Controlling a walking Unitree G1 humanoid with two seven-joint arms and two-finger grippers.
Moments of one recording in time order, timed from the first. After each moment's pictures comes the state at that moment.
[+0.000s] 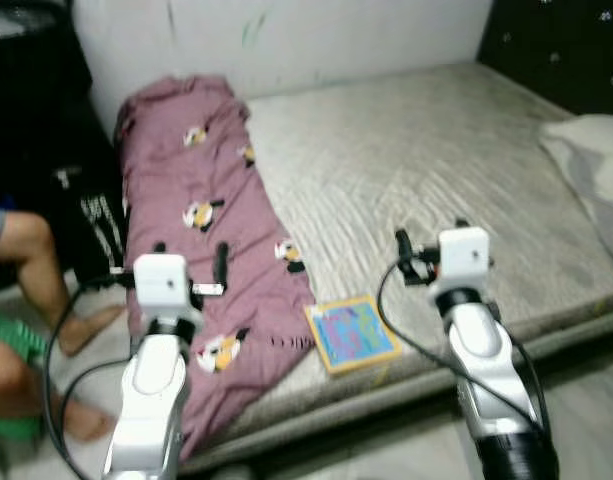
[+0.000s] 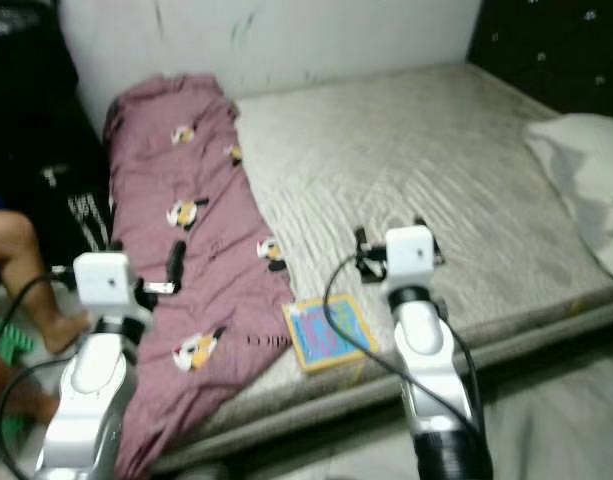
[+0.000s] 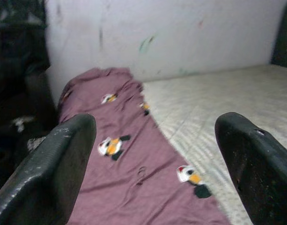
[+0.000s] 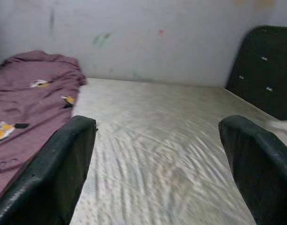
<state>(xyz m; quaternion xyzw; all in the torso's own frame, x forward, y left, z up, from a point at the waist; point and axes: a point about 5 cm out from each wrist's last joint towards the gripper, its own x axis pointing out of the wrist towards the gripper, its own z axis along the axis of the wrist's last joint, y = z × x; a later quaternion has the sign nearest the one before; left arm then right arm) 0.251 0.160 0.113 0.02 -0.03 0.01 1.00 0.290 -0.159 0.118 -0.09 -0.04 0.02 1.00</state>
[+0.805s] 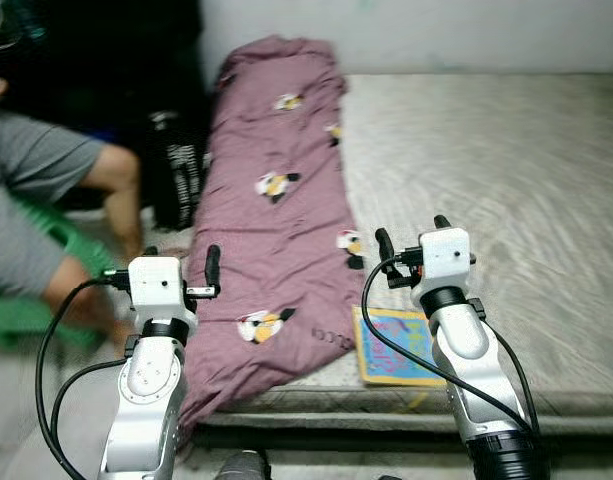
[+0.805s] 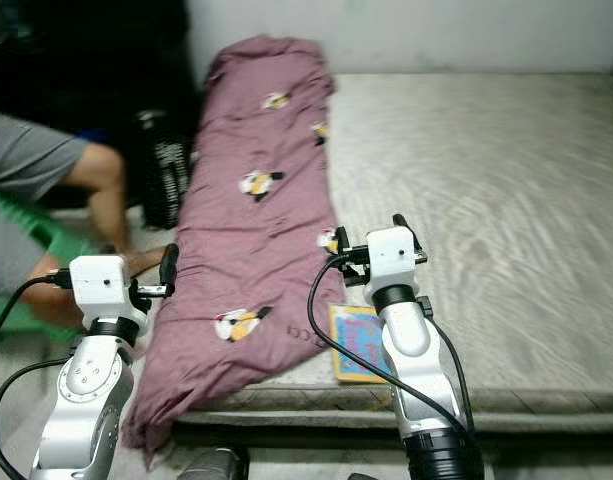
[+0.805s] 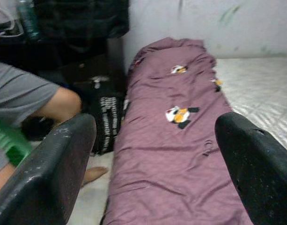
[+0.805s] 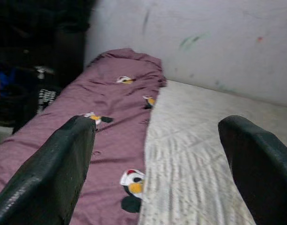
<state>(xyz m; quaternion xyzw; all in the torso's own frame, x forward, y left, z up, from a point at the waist) 0.251 0.162 0.107 0.02 -0.01 0.03 1.00 0.288 -0.149 0.117 -0.09 -0.04 0.05 0.99</state>
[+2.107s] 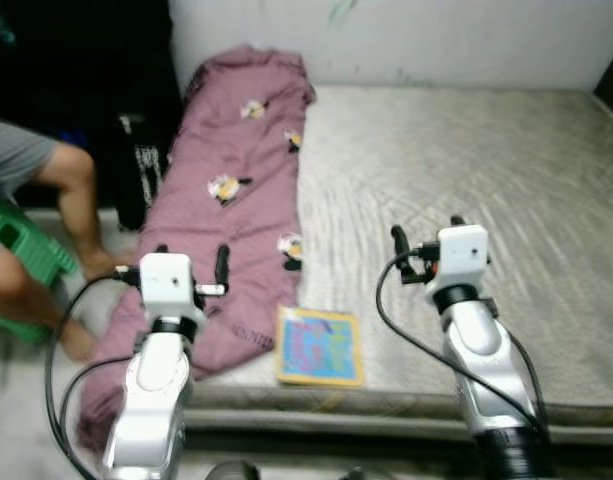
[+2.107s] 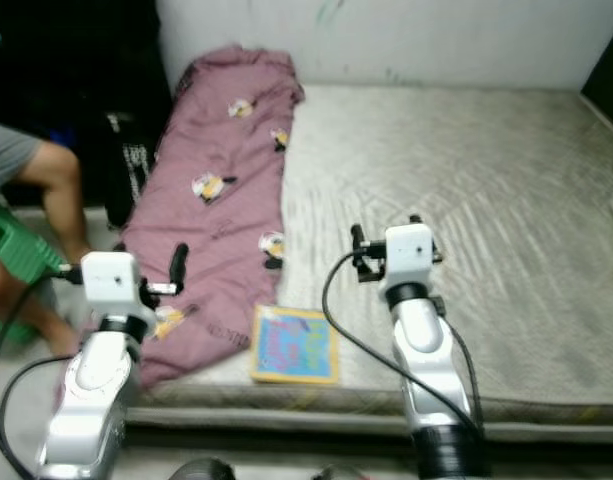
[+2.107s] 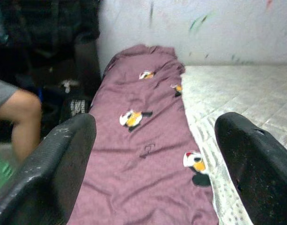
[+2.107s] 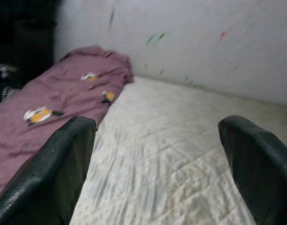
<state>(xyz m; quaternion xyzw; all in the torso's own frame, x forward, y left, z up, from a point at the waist) 0.251 0.161 0.106 0.03 -0.01 0.02 1.00 0.292 -0.153 0.115 -0.06 -0.04 0.04 1.00</state>
